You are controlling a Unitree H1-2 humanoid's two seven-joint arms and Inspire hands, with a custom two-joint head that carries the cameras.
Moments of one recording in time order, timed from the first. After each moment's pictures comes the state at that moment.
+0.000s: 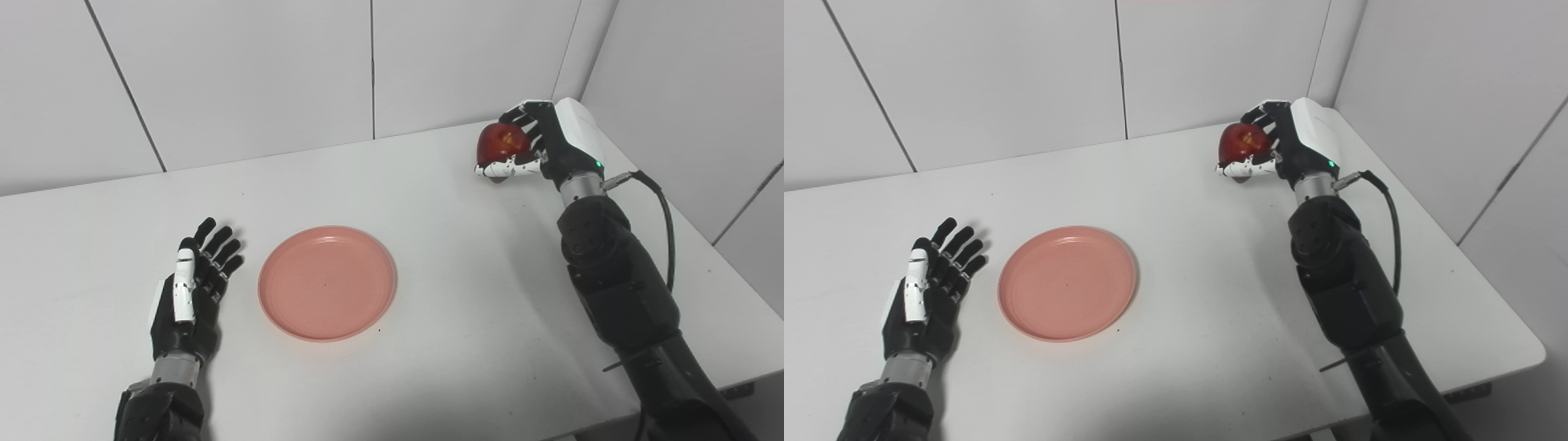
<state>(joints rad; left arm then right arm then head) -0.17 -0.04 0.03 0.04 -0.21 0.21 -0.13 -0.36 -0.42 0.01 -0.16 -0.58 0.47 0.01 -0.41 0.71</state>
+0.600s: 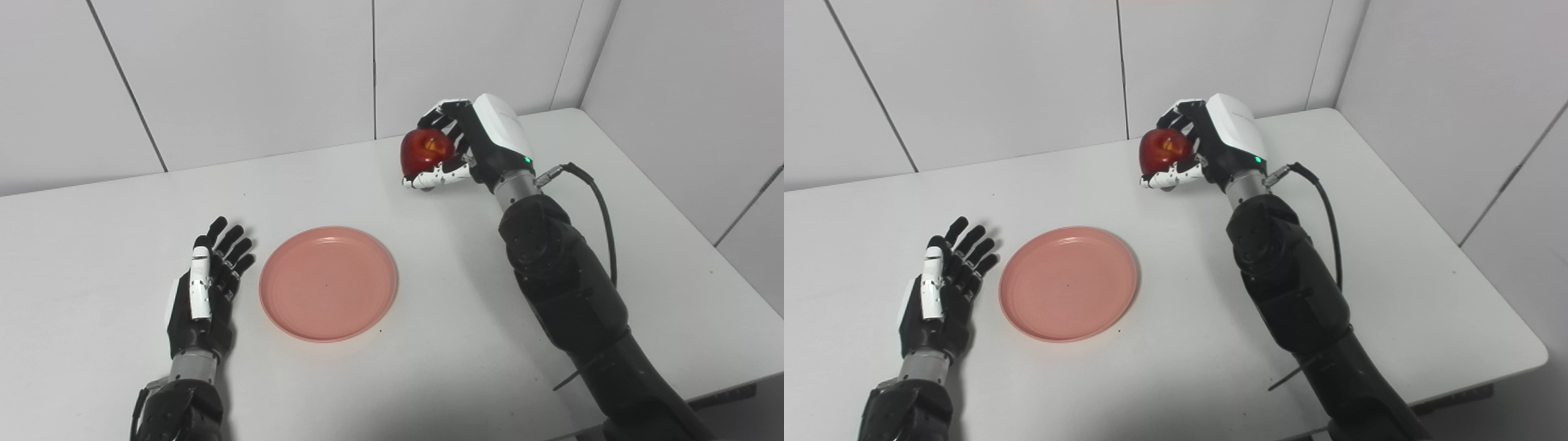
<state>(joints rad) -0.16 -0.09 -0.01 0.02 -0.17 0.22 -0.07 -0.44 -0.29 0.18 -0.23 -0.65 0.47 0.13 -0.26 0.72</state>
